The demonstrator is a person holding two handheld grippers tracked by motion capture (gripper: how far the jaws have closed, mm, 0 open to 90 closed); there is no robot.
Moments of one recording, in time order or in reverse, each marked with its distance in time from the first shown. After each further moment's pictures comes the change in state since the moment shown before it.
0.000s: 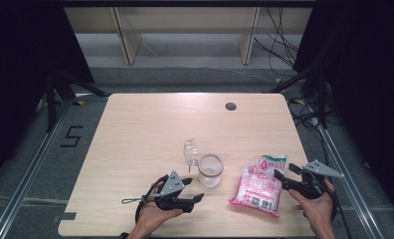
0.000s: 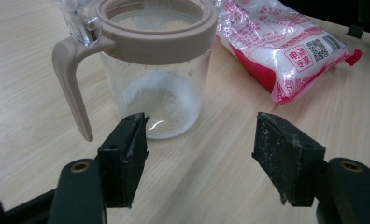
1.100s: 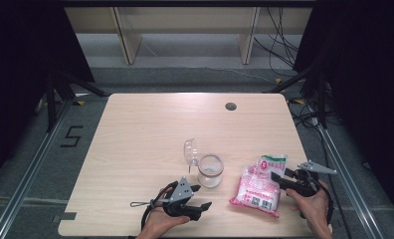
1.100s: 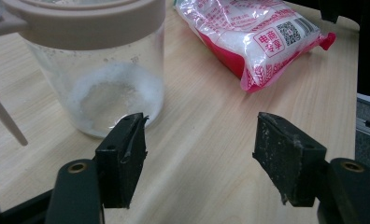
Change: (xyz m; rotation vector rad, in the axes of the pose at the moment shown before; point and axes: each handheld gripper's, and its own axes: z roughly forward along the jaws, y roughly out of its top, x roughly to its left) left arm -0.018 -0.006 0.015 0.054 -0.044 0.048; right arm -0.013 -0.011 0.022 0.085 0.058 0.046
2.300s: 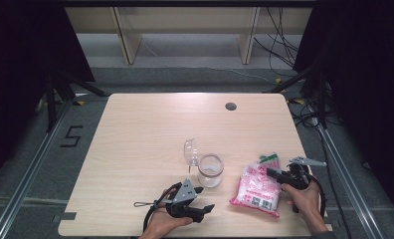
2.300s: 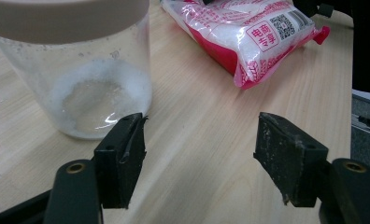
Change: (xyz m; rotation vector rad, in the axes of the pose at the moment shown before) left arm -0.004 -0.001 0.008 -0.009 -0.037 -0.017; right arm -0.003 0.007 0.027 0.047 0.116 0.030
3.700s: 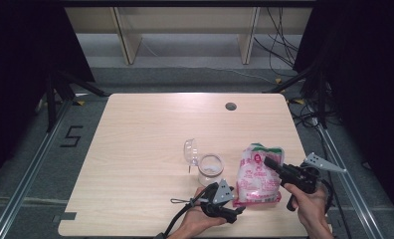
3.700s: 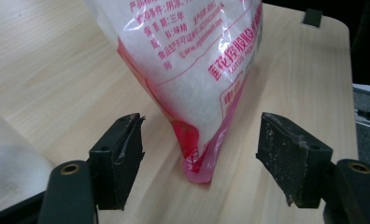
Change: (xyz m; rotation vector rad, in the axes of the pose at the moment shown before) left arm -0.040 0.036 0.074 0.010 -0.016 0.084; right arm 0.059 0.029 -0.049 -0.341 0.206 -0.039
